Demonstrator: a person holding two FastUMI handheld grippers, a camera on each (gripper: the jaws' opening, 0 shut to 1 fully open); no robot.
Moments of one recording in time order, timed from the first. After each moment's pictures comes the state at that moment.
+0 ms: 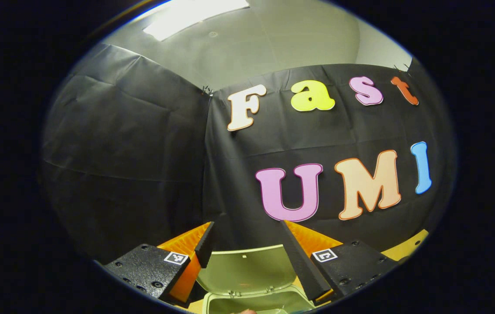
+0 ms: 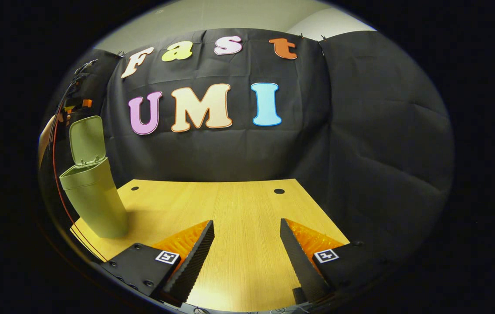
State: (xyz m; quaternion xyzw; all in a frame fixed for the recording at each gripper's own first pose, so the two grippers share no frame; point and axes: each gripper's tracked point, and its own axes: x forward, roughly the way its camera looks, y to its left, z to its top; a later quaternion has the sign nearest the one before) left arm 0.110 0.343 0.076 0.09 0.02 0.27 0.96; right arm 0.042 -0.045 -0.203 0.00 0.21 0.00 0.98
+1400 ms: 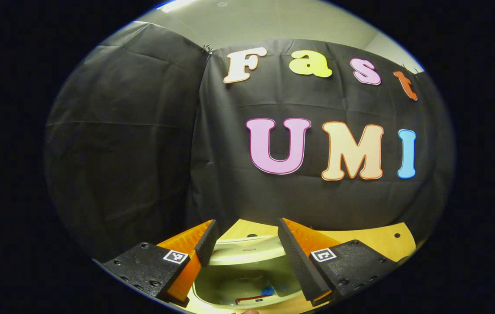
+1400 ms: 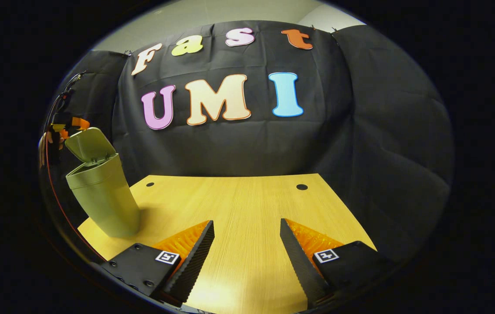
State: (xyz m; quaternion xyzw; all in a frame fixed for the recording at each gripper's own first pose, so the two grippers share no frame) left arm 0.033 0.295 -0.037 0.01 0.15 0.22 0.96; right arm 0.082 -0.009 -0.227 0.01 0.24 0.08 0.97
